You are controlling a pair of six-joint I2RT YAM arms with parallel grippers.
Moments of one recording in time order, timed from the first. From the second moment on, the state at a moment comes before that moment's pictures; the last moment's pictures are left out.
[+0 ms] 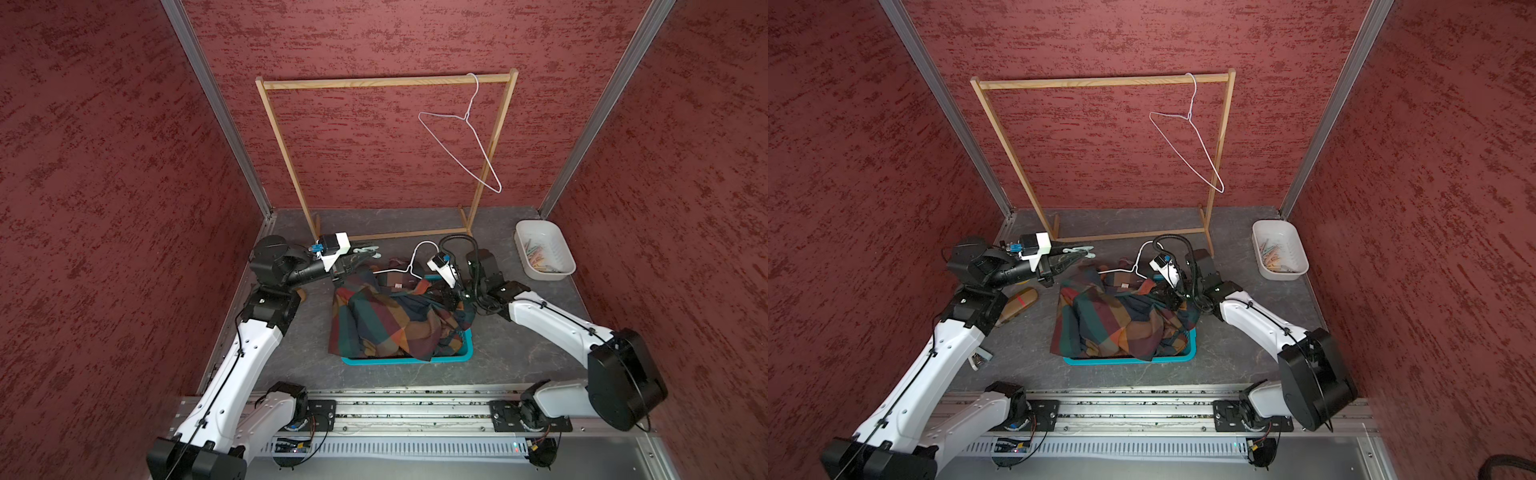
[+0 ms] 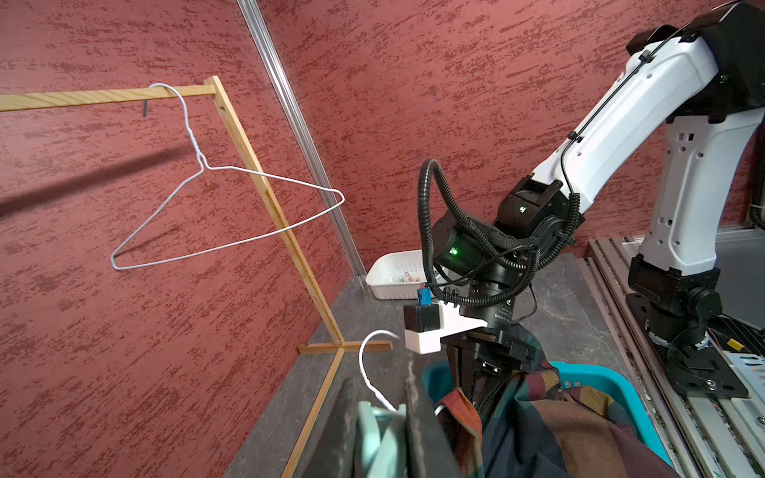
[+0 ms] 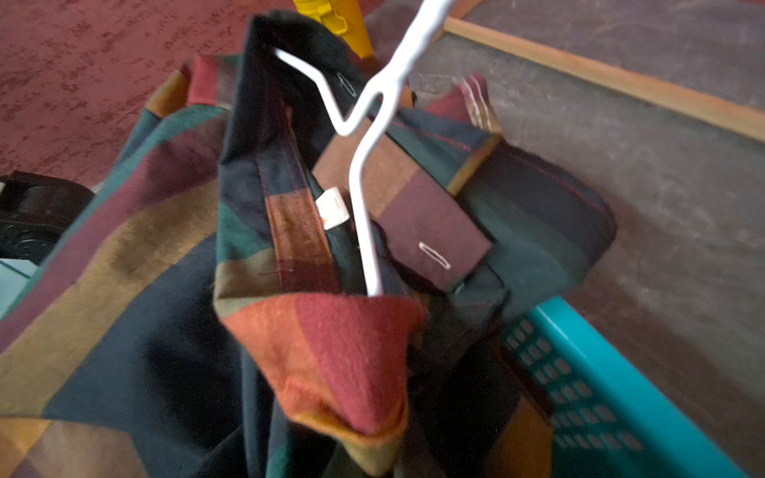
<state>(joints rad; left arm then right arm) -0.22 0.97 0.93 0.13 0.98 0.27 0.48 1.38 0.82 -0.13 -0.61 -0.07</state>
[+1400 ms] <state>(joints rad) -0.46 1.19 1.07 0.12 0.47 0.22 0.80 1.26 0.99 0.34 -0.02 -0.23</state>
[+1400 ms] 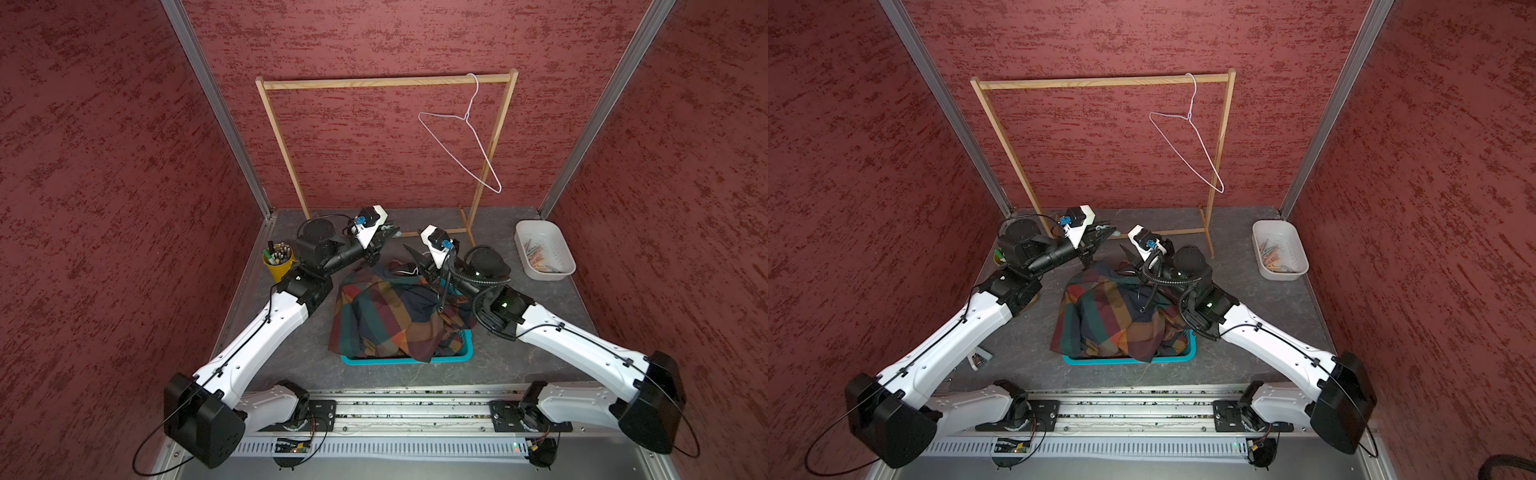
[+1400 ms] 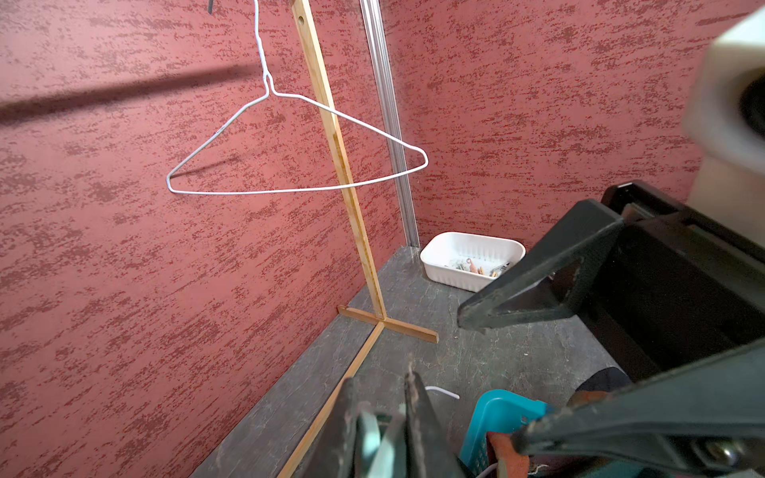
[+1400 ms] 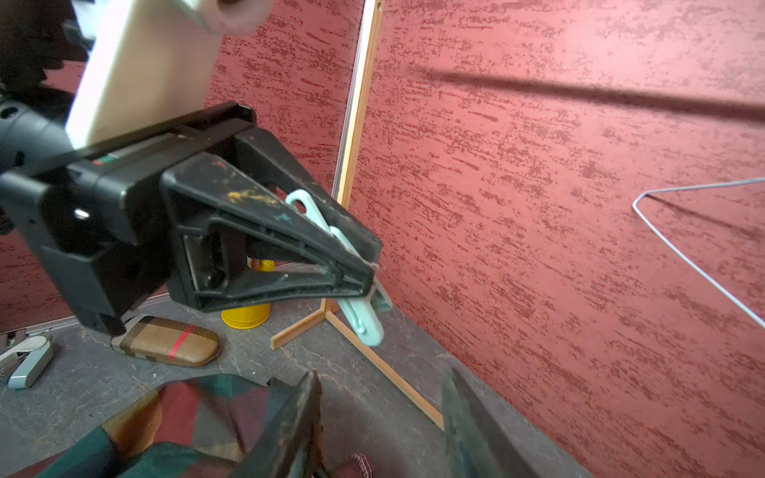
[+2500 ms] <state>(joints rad) -0.41 1.19 1.11 0.07 0.49 0.22 0.80 1.46 1.13 0.41 -0.08 -0.27</state>
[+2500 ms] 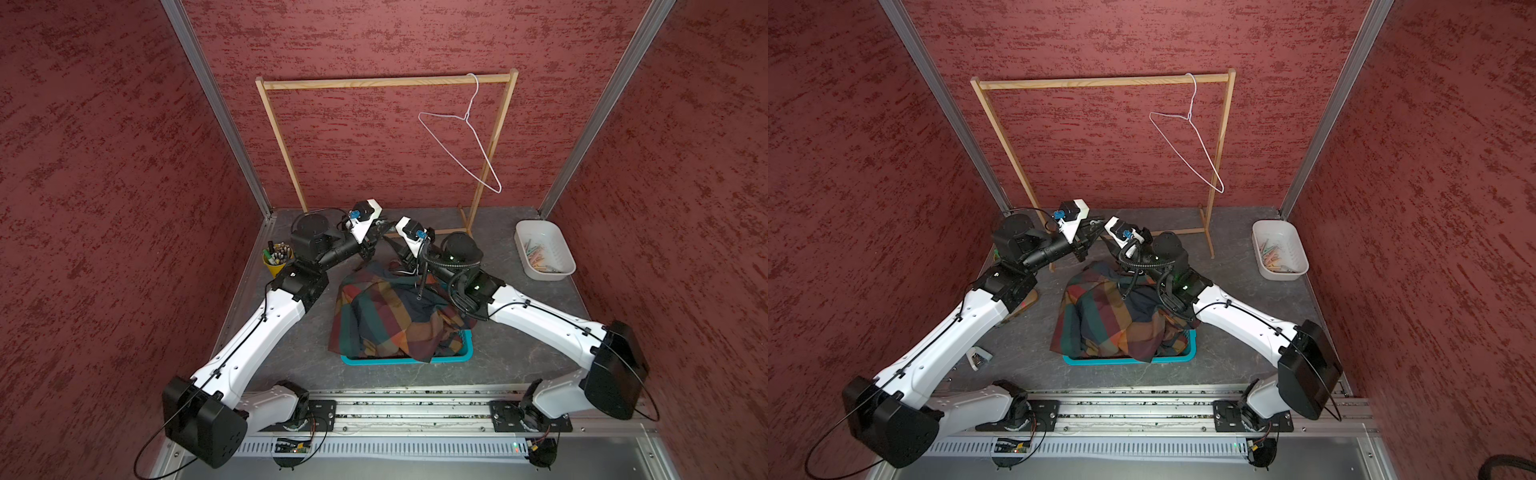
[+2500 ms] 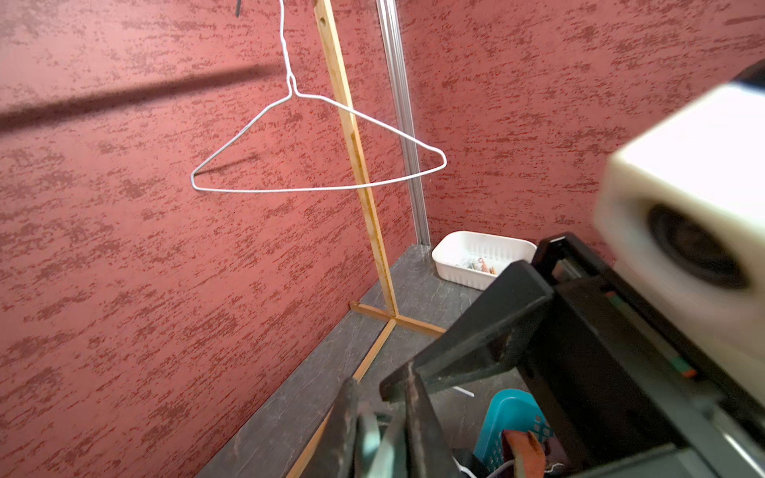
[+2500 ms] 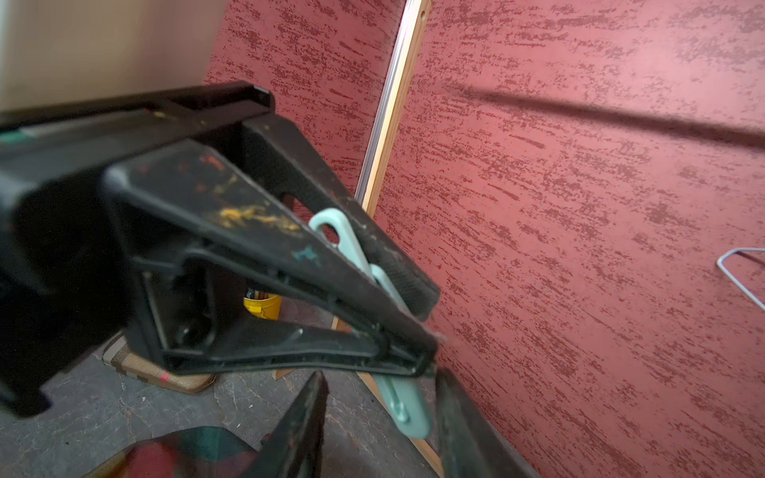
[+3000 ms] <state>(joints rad) -0.40 1.19 1.11 0.06 0.55 0.21 0.80 1.47 1.13 0.41 -0.07 -0.28</state>
